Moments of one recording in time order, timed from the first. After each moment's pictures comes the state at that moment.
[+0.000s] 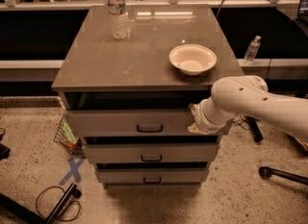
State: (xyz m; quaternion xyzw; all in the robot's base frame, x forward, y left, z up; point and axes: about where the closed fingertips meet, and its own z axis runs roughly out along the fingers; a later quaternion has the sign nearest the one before) arm 0.560 -0.141 0.643 -0.71 0.68 -0.01 0.20
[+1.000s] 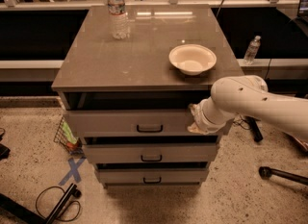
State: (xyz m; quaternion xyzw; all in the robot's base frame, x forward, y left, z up) arm 0.559 -0.141 0.643 -0.71 0.68 -0.01 0.20
